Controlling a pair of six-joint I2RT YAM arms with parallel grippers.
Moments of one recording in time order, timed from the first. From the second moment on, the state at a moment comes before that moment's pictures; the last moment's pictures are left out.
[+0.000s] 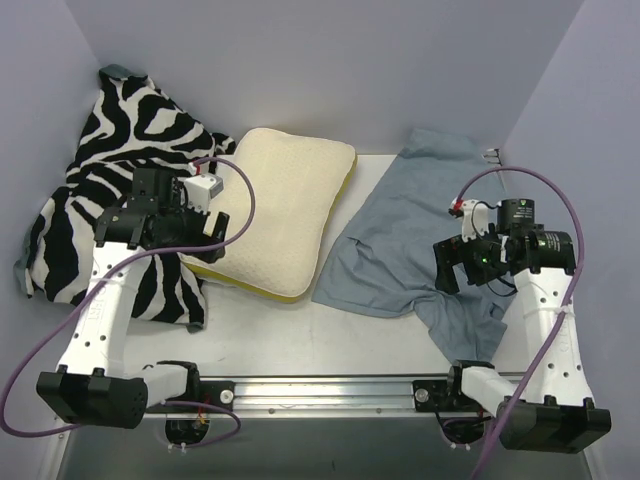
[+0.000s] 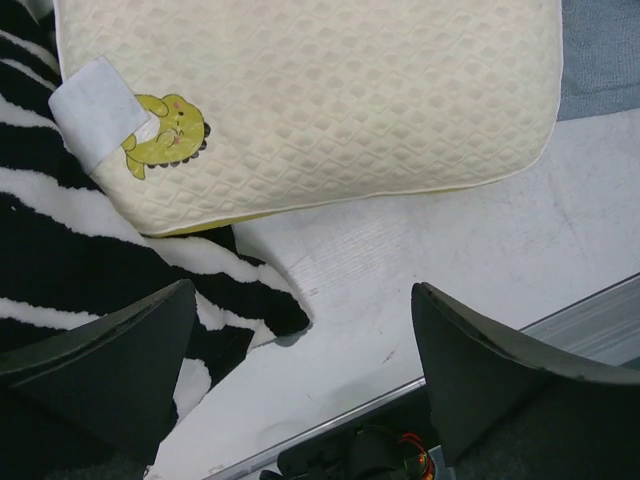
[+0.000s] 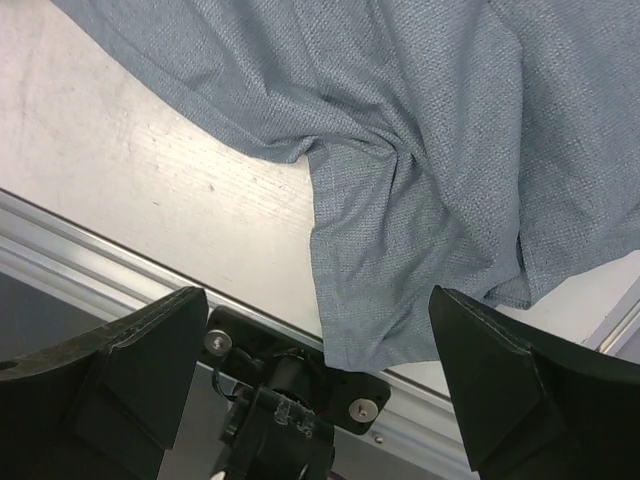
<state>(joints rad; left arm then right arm) -0.09 1.21 1.39 -1.13 0.26 0.27 -0.09 1.05 1.23 -1.30 -0.35 -0.42</state>
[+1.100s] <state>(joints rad) -0.95 2.19 1.74 -0.70 0.21 0.60 -0.39 1.87 1.36 -1.28 -0.29 -0.50</state>
